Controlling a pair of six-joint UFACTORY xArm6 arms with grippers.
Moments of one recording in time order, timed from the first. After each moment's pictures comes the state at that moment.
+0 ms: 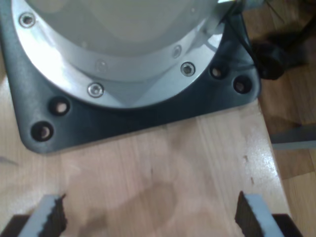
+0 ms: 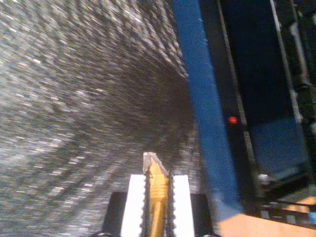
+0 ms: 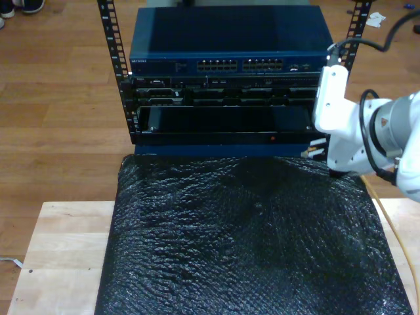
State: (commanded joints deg) left arm 73.5 -32.5 -5.0 4.7 63.0 -186.4; right arm 10.7 -27.5 -32.8 26.9 21.8 -93.0
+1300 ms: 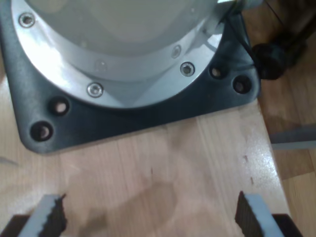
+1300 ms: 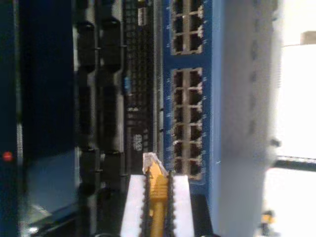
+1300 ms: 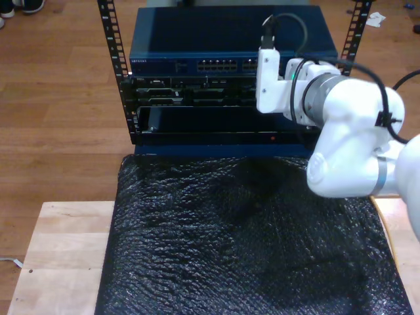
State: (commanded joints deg) left arm 73.5 -32.5 -5.0 4.7 63.0 -186.4; right arm 17.1 0.0 -42.0 11.6 -21.8 -93.3
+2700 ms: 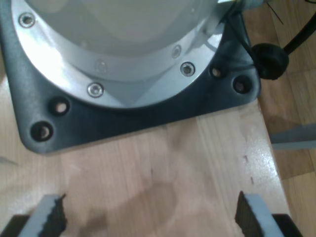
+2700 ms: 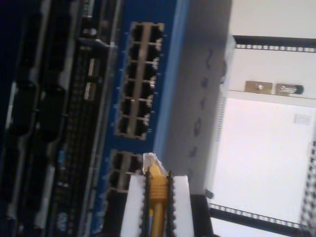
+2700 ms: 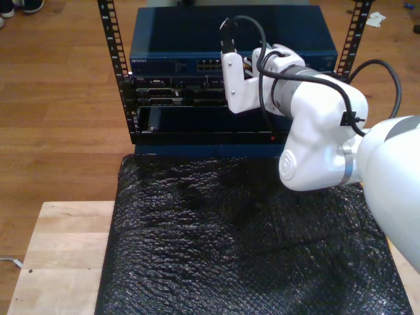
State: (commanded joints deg) left arm 73.5 -32.5 -5.0 4.7 63.0 -186.4; right arm 21.1 8.0 -50.3 10.5 -32.9 -99.4
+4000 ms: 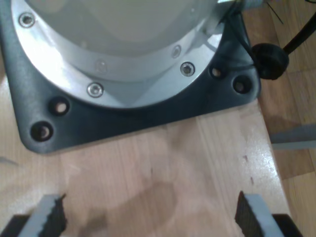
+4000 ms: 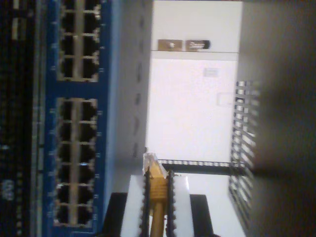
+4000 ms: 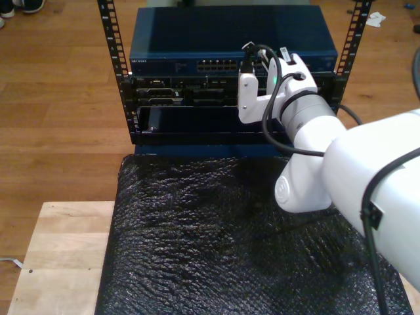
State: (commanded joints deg) left arm 73.5 -32.5 -5.0 4.7 63.0 -186.4; right arm 19.2 23.1 -52.8 11.8 -60.0 -97.8
